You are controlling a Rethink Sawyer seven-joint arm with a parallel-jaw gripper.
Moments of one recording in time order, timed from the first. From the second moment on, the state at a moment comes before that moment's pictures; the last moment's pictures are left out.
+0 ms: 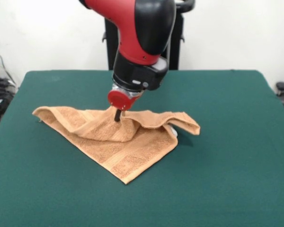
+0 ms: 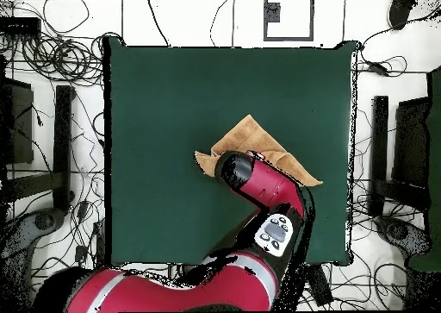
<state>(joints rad) 0.08 -0.28 -0.49 1.60 0.43 0.40 3.17</state>
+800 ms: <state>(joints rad) 0.03 -0.40 -0.44 1.63 0.36 0.42 3.17</state>
